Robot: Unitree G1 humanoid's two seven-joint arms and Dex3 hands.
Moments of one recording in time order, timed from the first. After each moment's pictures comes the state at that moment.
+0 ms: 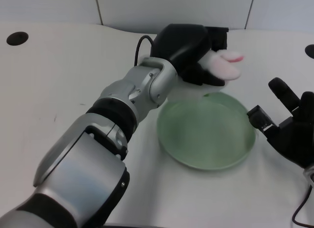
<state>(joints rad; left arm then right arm) -1.21 -0.11 -0.46 1.37 0.70 -0.41 0.31 -0.60 -0.09 -0.50 1.07 0.57 0.12 1.02</state>
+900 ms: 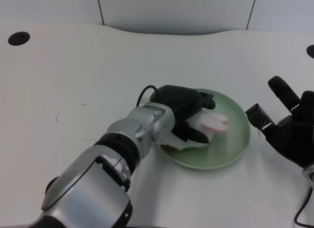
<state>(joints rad) -1.06 -0.16 -0.57 1.39 0.77 -0.27 0.09 -0.60 -0.08 -0.50 1.06 0.59 0.12 1.03</state>
